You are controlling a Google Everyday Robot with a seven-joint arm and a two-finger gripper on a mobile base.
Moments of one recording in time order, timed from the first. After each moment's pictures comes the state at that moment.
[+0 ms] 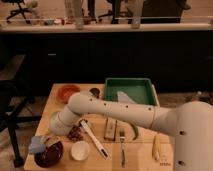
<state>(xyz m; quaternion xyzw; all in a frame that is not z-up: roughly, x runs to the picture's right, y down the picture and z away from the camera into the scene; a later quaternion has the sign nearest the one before) -0.270 0.223 0.635 -0.12 -0.61 -0.43 0.66</state>
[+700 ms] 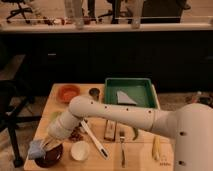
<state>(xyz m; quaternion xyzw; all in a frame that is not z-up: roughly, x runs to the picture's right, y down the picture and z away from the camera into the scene) -0.264 0.236 0.629 -0.11 -0.62 -0.43 0.64</state>
